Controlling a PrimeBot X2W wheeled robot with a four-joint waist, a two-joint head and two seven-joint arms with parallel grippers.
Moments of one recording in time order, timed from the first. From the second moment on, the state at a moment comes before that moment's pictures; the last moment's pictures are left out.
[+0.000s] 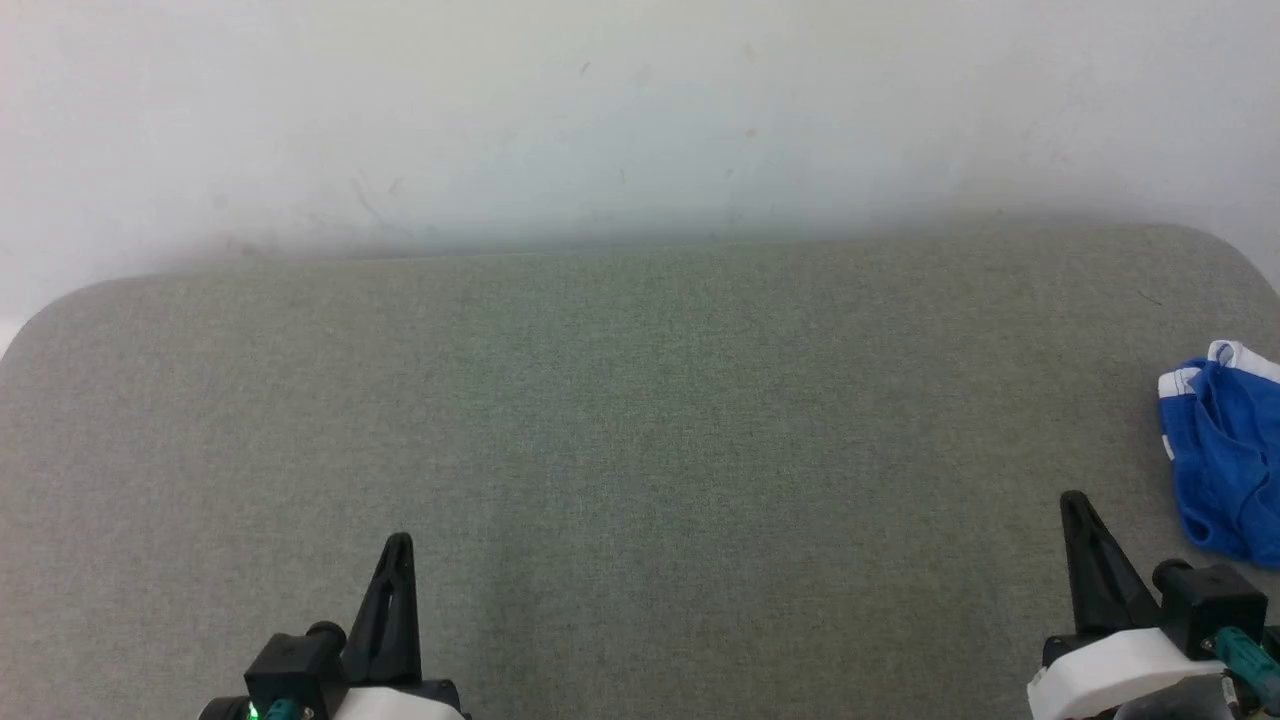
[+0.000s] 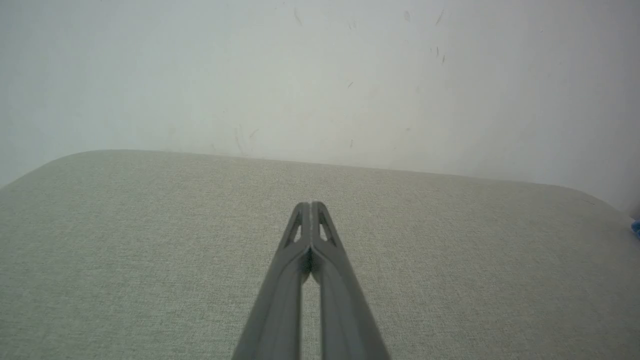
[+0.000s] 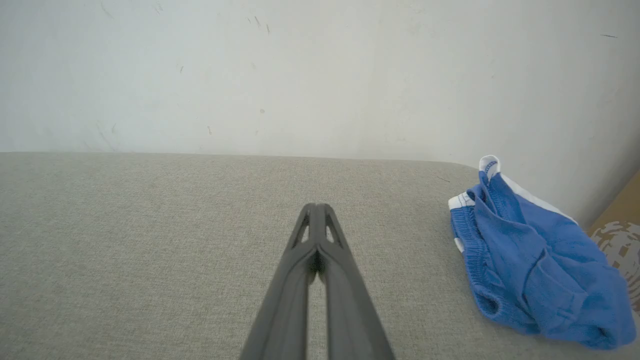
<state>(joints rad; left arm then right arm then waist) 0.14 0.09 -0.10 0.03 -0.21 0.07 -0.23 0.07 -0.05 -0.12 0.14 0.03 0.13 -0.20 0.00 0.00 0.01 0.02</state>
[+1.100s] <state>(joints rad) 0.11 0.08 -0.08 0.03 -0.16 0.05 -0.17 0.06 -0.05 -0.09 0.10 0.02 0.13 -0.15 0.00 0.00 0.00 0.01</state>
